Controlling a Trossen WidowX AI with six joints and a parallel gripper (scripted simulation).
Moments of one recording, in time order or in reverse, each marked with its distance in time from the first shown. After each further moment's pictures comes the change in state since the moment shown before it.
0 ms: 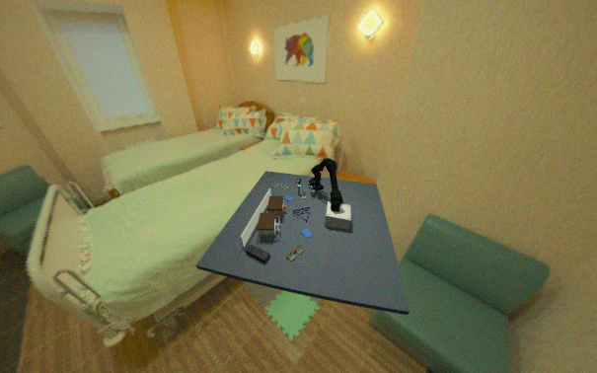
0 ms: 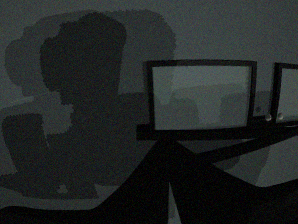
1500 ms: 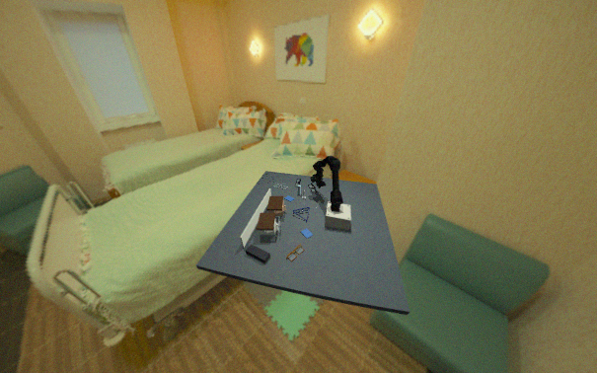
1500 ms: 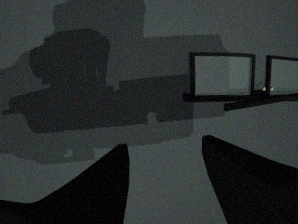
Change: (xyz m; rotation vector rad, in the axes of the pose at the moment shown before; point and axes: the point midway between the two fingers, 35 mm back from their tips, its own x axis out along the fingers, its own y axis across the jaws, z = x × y) arm -0.061 0.032 0.000 -0.004 0.000 -0.014
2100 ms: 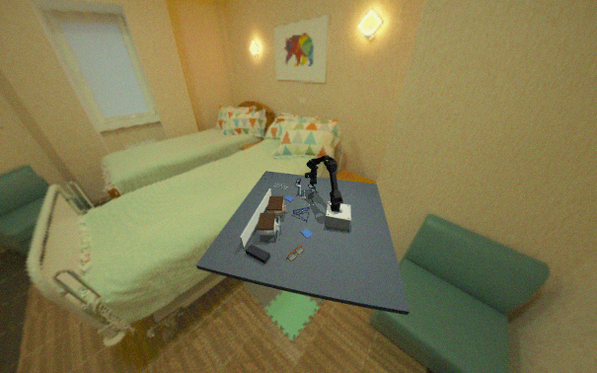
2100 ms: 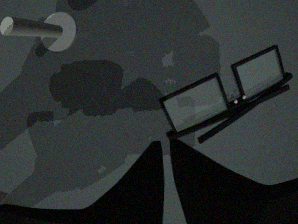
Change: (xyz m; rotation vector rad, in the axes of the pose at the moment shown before) arm -0.017 -0.032 0.045 0.402 -0.007 -0.001
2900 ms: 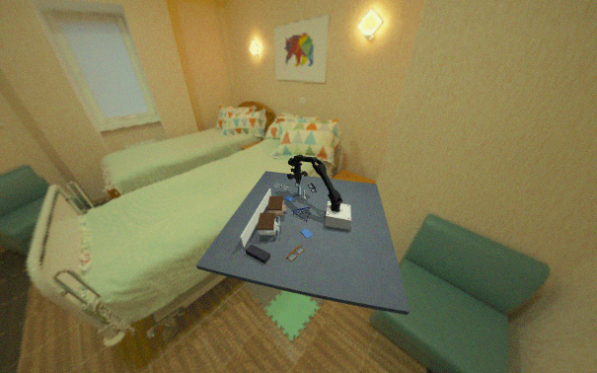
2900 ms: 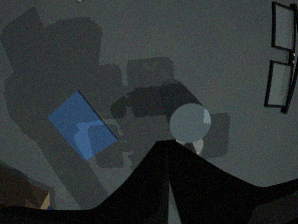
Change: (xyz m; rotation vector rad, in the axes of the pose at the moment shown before) arm -0.041 0.036 0.151 1.085 0.003 0.014
